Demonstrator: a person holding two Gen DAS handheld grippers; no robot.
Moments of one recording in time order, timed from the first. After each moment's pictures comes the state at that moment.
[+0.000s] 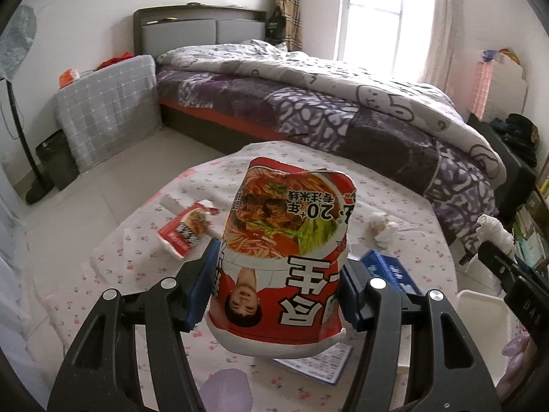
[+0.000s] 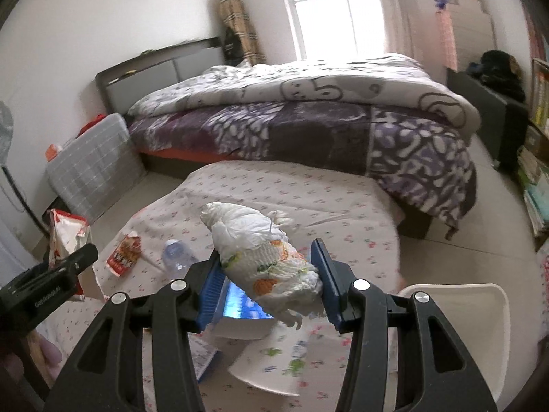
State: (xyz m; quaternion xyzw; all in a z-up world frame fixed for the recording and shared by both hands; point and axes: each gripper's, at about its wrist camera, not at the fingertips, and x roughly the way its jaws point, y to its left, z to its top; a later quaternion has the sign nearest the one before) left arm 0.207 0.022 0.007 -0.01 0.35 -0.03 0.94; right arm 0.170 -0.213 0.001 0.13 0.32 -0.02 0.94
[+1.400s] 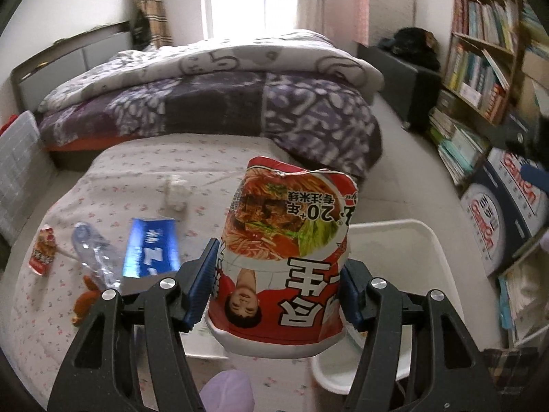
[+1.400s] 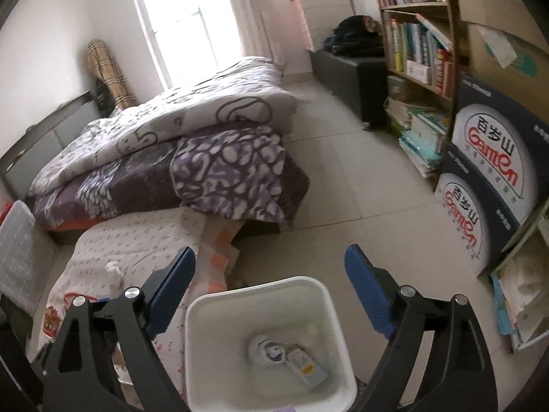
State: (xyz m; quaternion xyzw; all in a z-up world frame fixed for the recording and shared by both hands) left arm 0.144 -0.215 -0.038 0.11 0.37 -0.24 0.89; right arm 0.057 -0.440 0.012 0.22 0.30 -0.26 0.89
